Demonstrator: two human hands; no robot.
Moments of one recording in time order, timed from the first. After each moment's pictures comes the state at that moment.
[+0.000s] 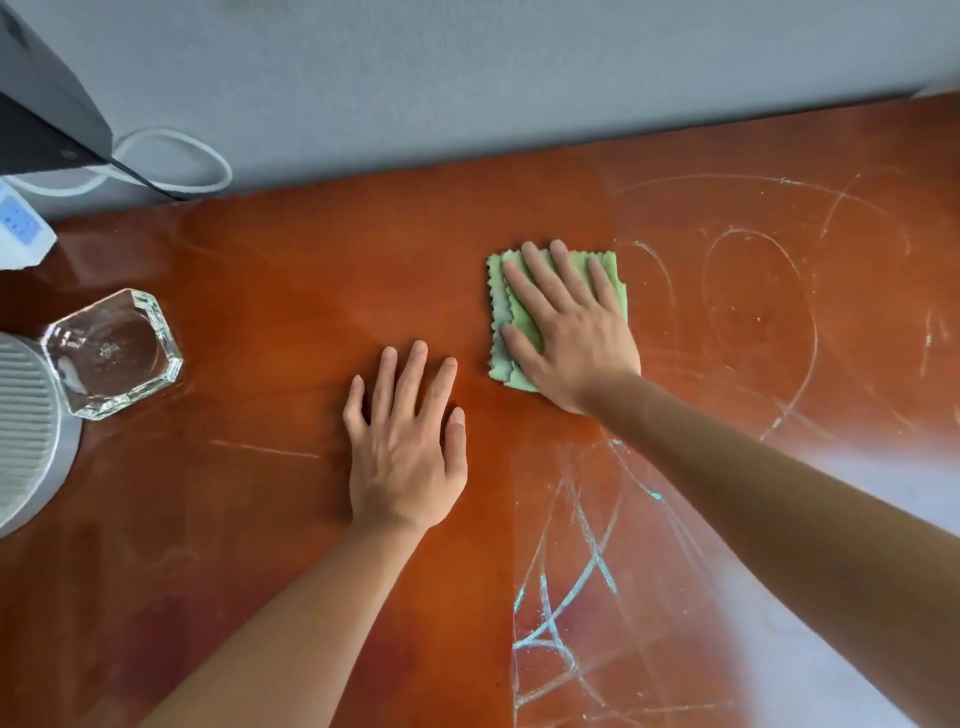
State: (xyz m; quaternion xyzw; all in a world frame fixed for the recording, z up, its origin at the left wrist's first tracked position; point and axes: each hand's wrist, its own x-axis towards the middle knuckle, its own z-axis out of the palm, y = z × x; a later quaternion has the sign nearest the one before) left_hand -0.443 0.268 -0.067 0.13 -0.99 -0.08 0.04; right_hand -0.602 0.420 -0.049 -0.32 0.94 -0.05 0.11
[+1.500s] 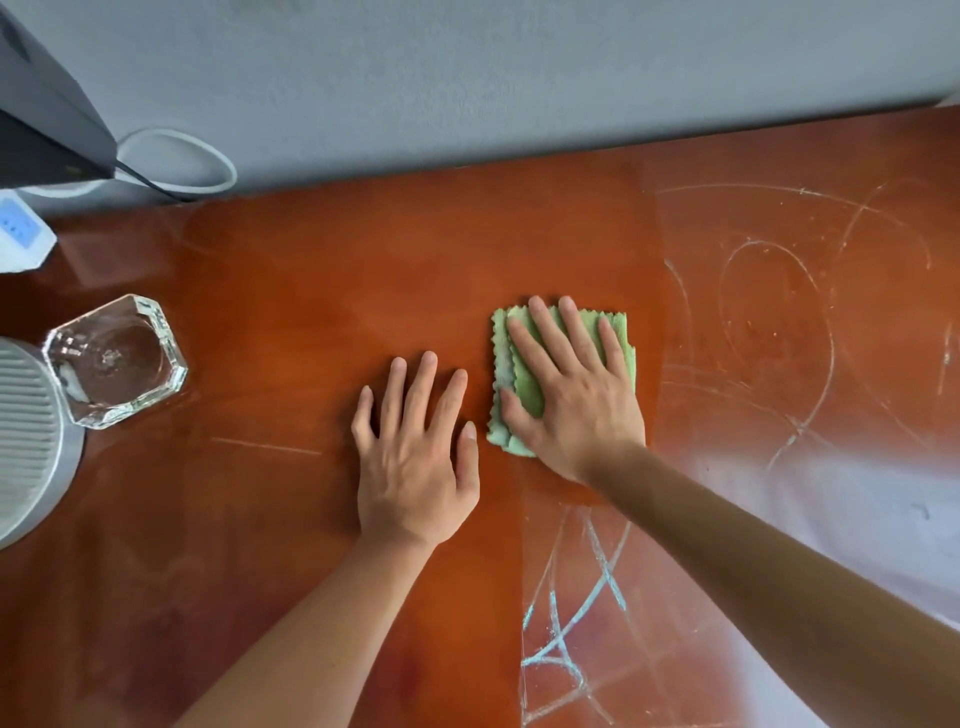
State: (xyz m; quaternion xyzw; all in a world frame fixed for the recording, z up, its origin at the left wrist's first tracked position) left_hand -0.443 0.266 -0.067 0.14 -0.99 -0.09 0.03; right_hand -0.558 0.423 -0.056 -0.31 0.94 -0.05 0.10
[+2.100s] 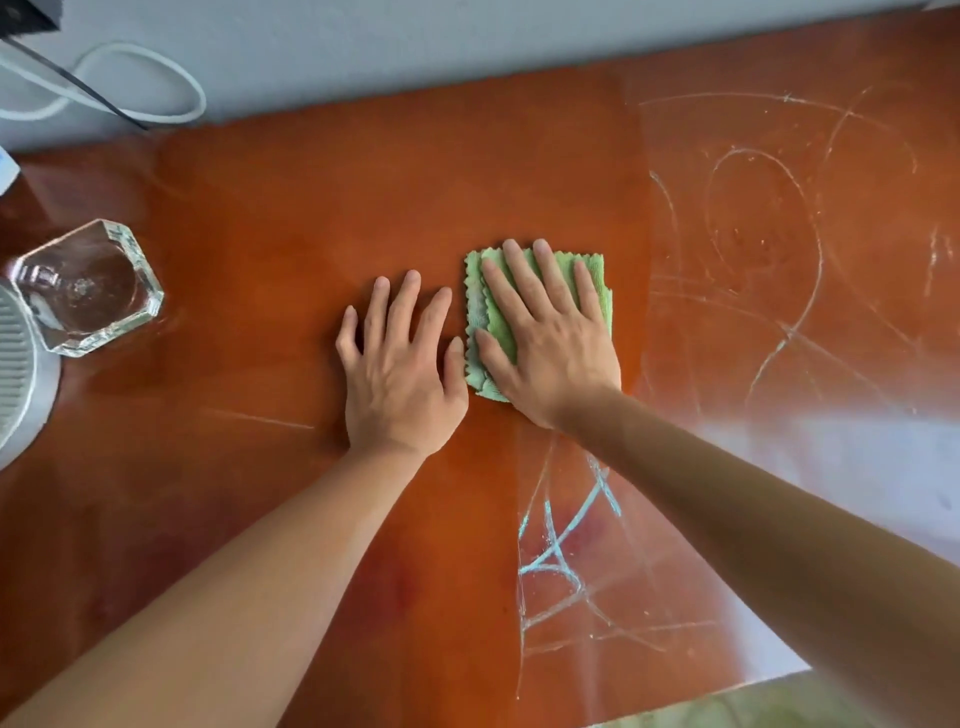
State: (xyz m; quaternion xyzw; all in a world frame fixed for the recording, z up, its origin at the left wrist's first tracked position) left_hand -0.441 0.266 -0.064 0.13 -0.99 -0.10 0.03; right_hand -0.519 0.420 -0.060 -0.30 0.95 -0.05 0.07
